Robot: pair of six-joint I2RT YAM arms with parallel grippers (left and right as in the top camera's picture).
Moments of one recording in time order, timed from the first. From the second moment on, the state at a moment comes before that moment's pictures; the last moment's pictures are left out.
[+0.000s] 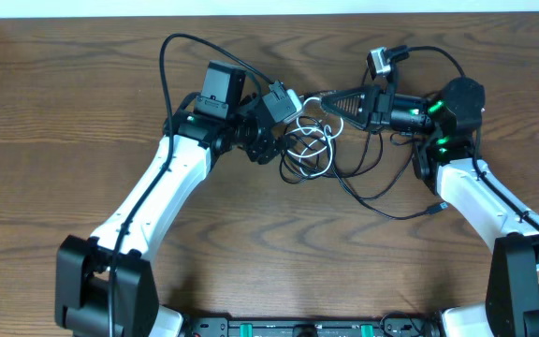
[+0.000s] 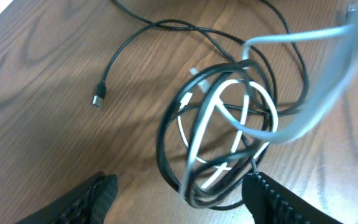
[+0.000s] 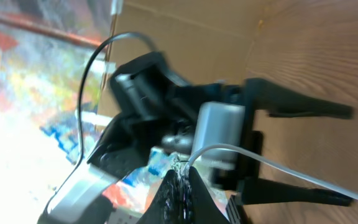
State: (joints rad) left arm -0.34 1.64 1.24 -0.53 0.52 0.63; right arm 0.16 1.62 0.90 0.93 -1.26 1.47
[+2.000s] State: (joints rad) left arm -0.34 1.83 1.24 0.22 0.82 -0.03; right arm 0.21 1.62 0.90 0.93 -1.36 1.20
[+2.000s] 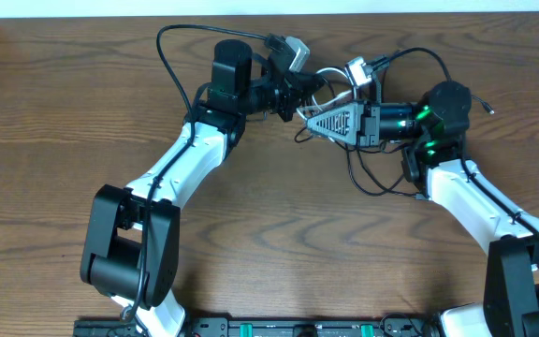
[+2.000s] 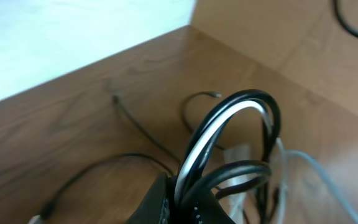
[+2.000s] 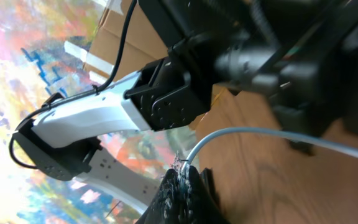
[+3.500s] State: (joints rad) left arm -0.31 1.79 1.24 0.03 0.67 -0.02; right arm -0.13 1.62 0.91 0.50 -1.18 0.95
